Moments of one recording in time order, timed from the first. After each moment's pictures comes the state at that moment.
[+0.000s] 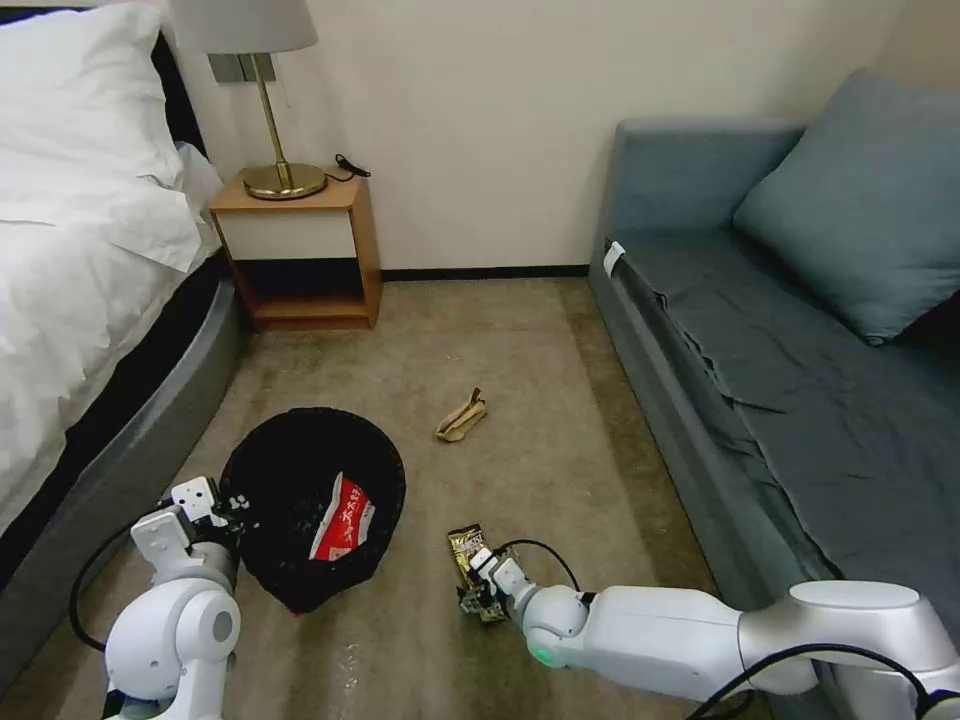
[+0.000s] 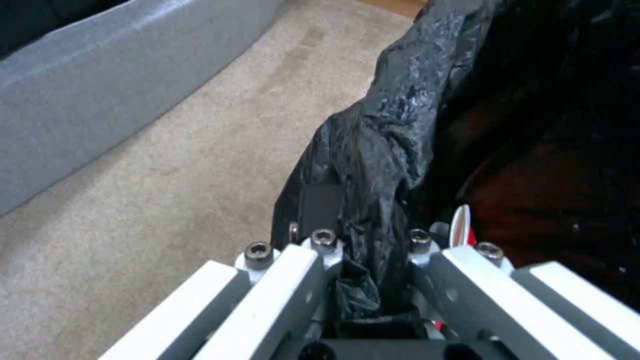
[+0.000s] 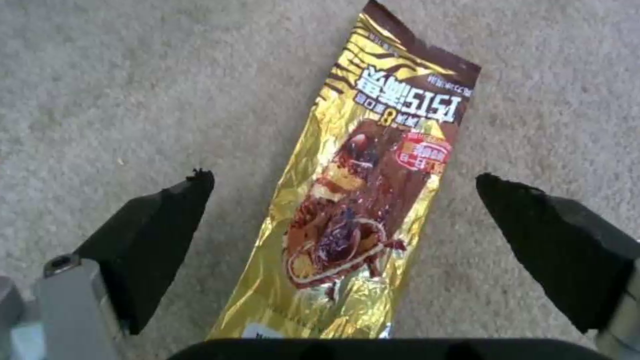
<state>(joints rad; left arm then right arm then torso) 1.41 -1.47 -0.76 -2.15 -0.47 0.70 -0.38 -0.39 1.17 -1.24 1.19 1.00 -0.11 0.42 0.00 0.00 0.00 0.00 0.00</state>
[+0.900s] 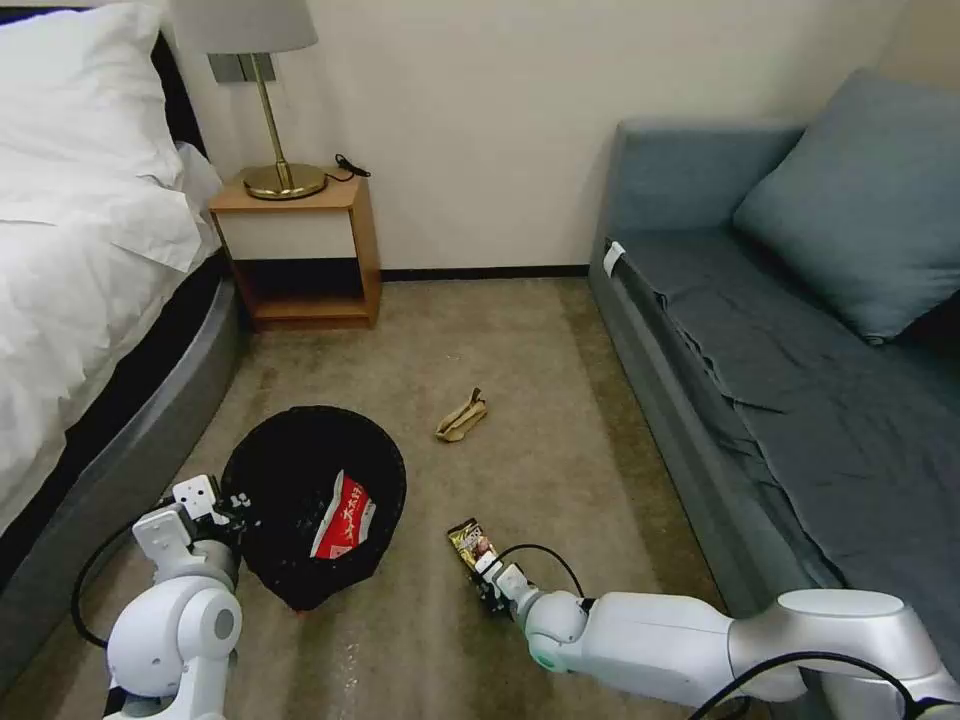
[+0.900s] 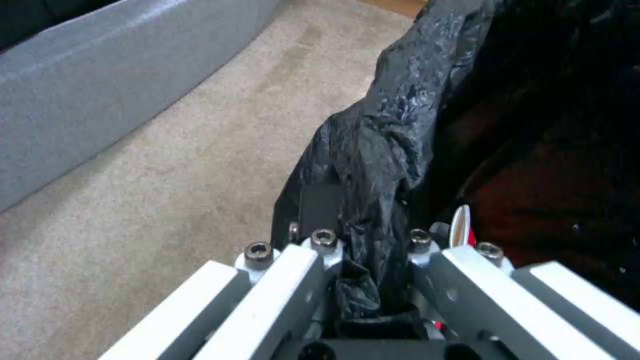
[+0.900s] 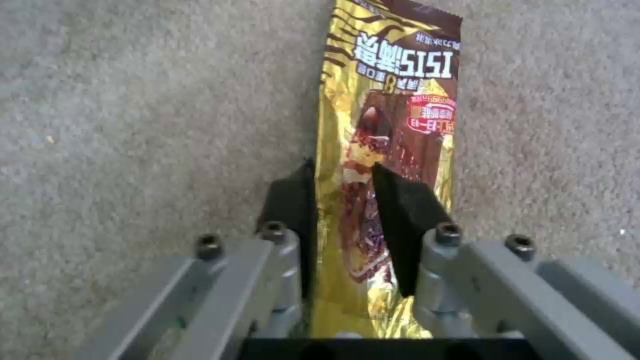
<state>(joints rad) 1.40 -1.47 -0.76 -2.14 -0.47 0.70 -0.38 -0.41 1.18 -1.24 1.13 0.96 -0.07 0.42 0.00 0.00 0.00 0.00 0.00</state>
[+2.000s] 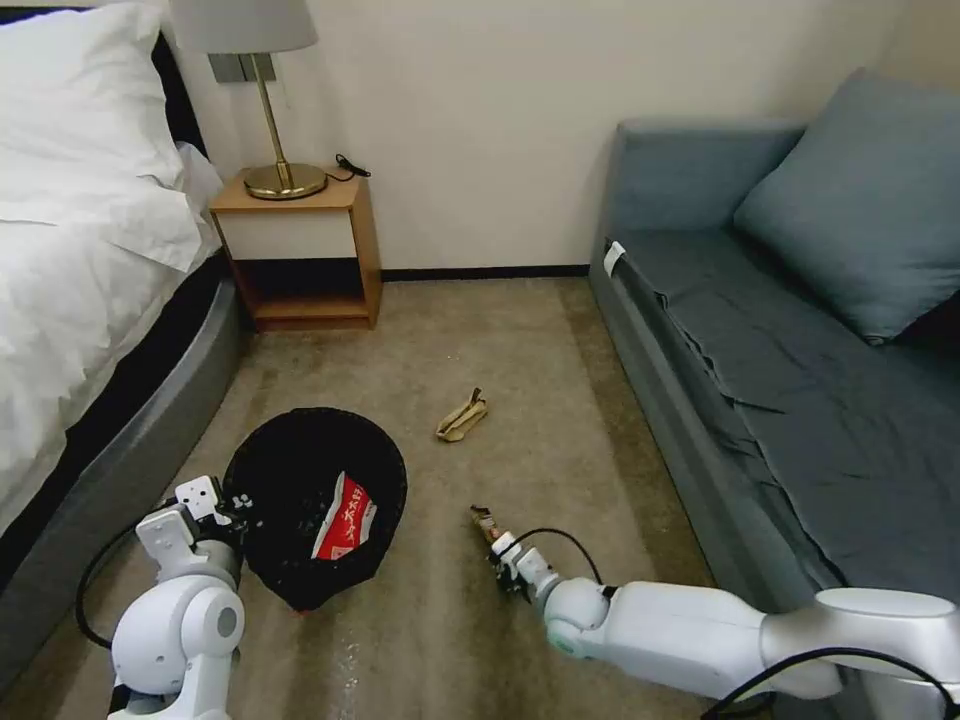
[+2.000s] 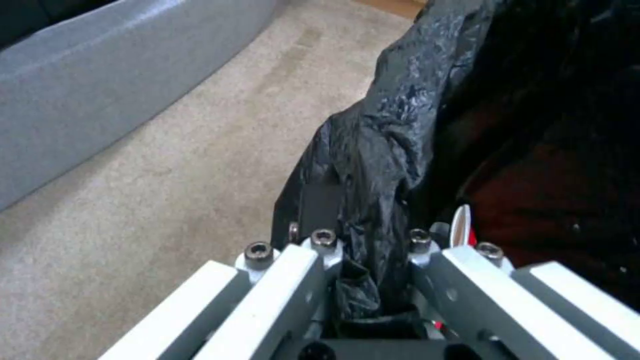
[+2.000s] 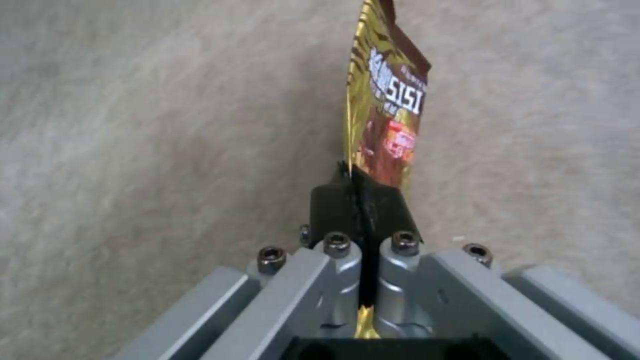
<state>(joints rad) 1.39 -1.47 -0.76 -2.13 -0.47 0.69 -0.38 -0.38 1.04 -1.15 1.27 0.96 -0.06 0.46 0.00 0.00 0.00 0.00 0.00</state>
